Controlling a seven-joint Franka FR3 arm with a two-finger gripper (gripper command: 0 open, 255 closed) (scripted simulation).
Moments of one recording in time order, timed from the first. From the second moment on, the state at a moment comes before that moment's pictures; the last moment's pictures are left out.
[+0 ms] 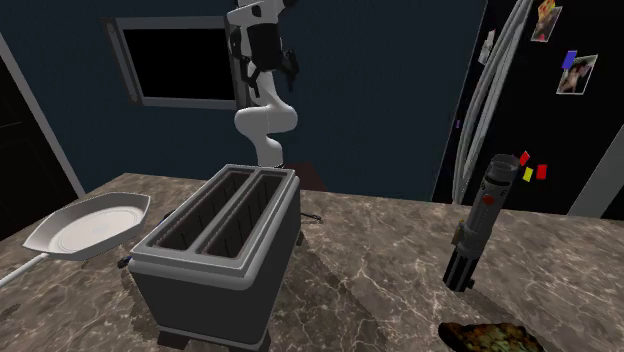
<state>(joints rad) -0.01 -0.83 -0.05 -2.27 0.08 1.58 -0.15</state>
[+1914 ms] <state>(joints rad) 0.25 -0.31 -0.35 -2.48 -0.08 2.12 -1.14</state>
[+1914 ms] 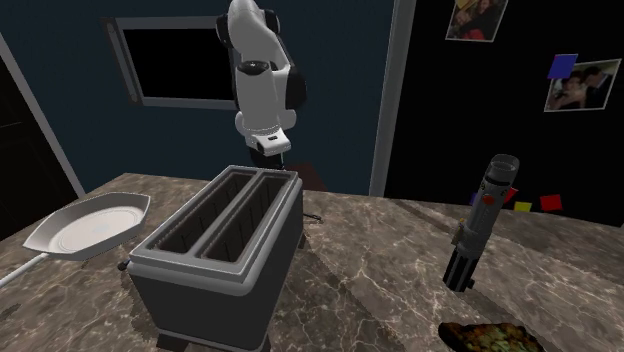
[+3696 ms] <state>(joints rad) 0.29 -0.25 -0.39 -2.47 -0.09 2.15 -1.15</state>
